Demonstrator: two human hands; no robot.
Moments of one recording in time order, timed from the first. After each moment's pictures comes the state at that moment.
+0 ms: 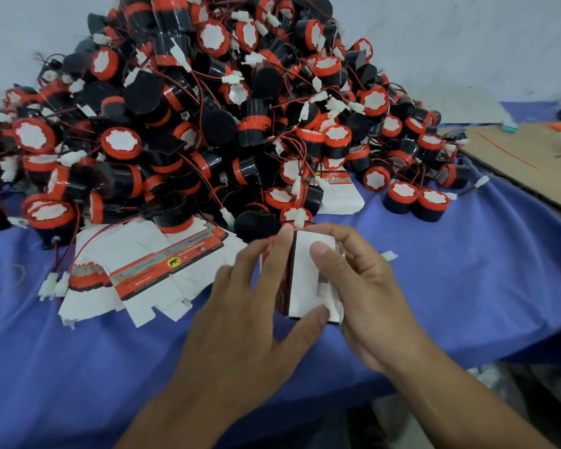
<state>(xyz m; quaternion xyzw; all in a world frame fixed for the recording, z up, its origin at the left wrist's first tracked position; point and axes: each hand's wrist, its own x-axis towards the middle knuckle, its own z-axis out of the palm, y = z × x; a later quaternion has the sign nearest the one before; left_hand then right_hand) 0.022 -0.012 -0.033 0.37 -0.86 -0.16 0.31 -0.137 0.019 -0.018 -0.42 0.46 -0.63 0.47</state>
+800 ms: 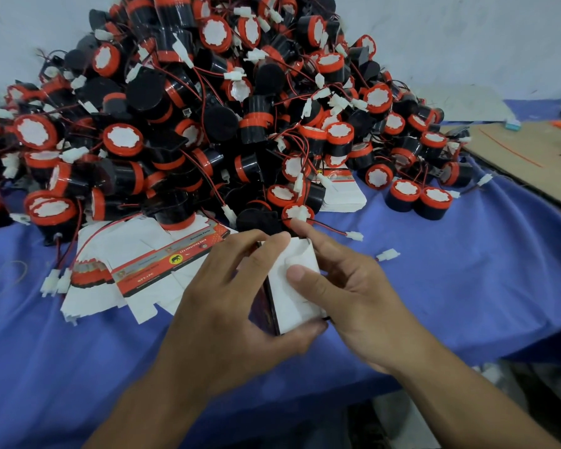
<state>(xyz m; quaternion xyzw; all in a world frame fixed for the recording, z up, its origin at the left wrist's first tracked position) 0.034 -0.028 -0.028 0.29 -0.86 -0.06 0.42 -0.137 0.021 -0.019 -0.50 0.46 -0.54 0.51</state>
